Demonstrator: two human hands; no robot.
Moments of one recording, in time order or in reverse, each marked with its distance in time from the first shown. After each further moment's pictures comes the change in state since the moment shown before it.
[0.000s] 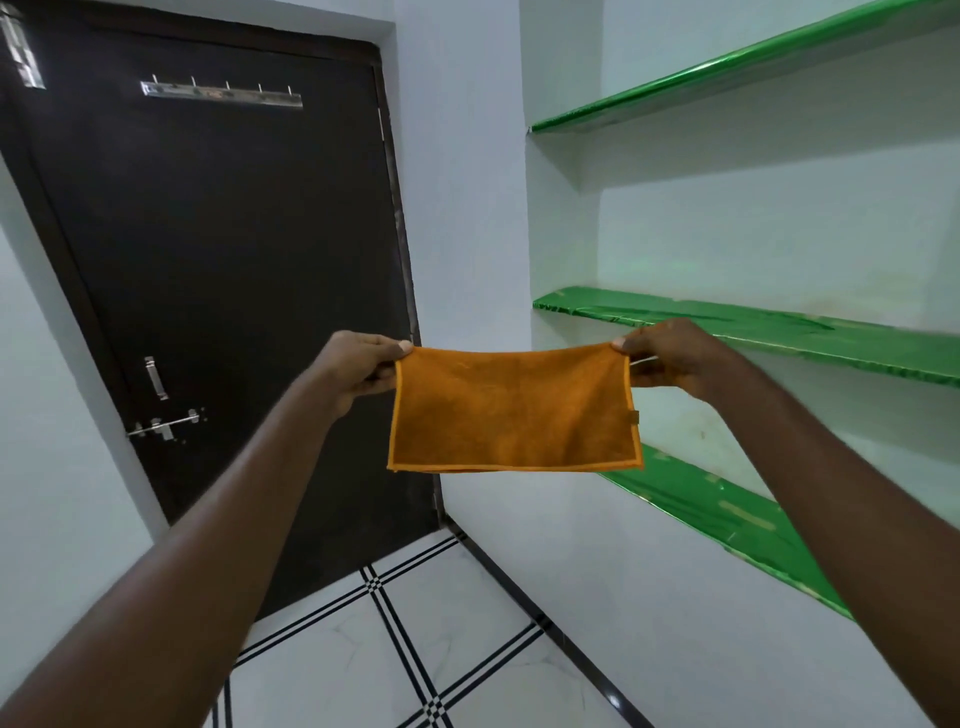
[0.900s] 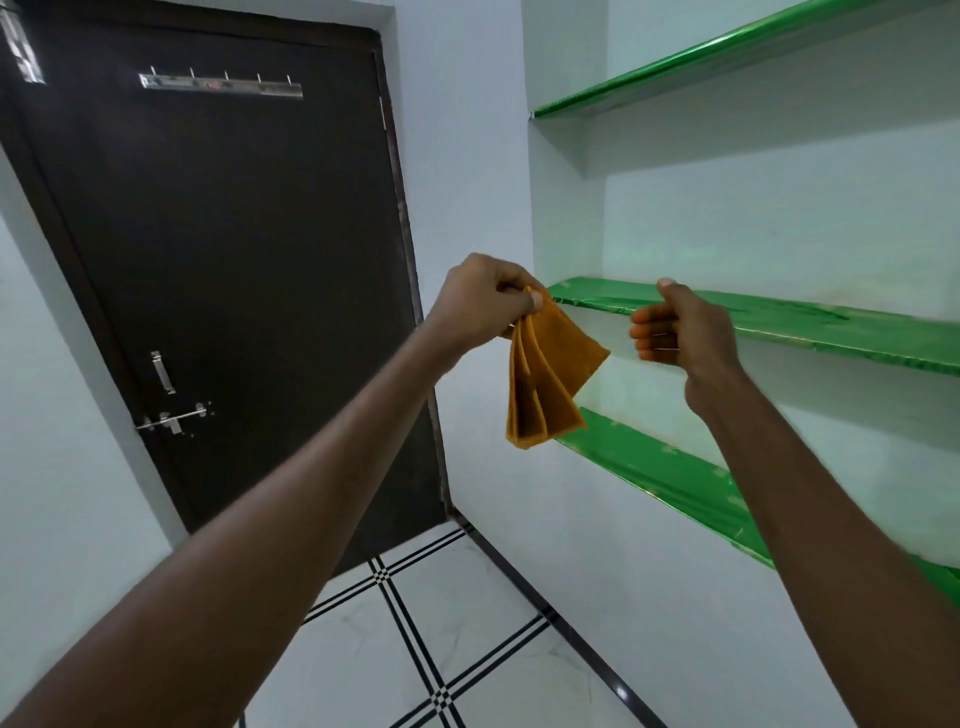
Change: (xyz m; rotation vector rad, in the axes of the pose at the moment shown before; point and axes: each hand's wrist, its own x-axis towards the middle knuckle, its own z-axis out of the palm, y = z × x) left_hand -0.019 0.088 0.106 0.328 -0.082 0.495; right_hand -0.003 0.011 0.005 0.341 0.268 -0.155
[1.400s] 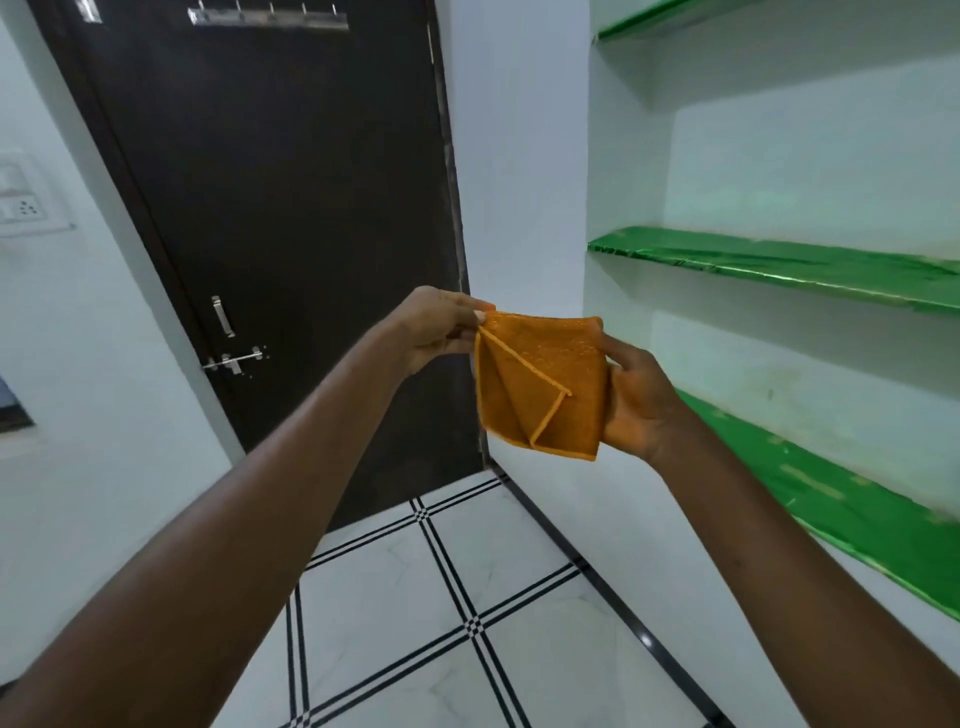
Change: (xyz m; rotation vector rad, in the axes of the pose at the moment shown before) left_hand -0.044 -0.088 -0.029 -0.353 0.013 -0.584; right_hand -0.063 0.076 0.066 0.390 -0.625 0.531
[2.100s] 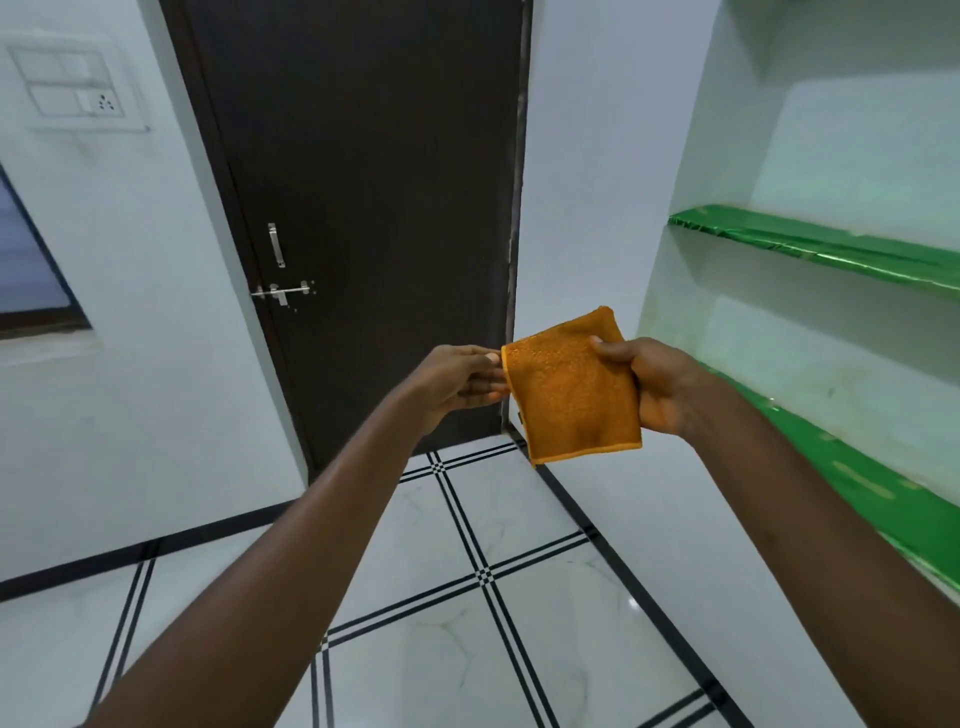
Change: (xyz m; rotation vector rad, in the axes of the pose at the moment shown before) left_hand -0.056 -0.148 -0.097 -0.270 -0.106 -0.121; right_hand 0.021 0.055 0.101 -0.394 0.147 0.184
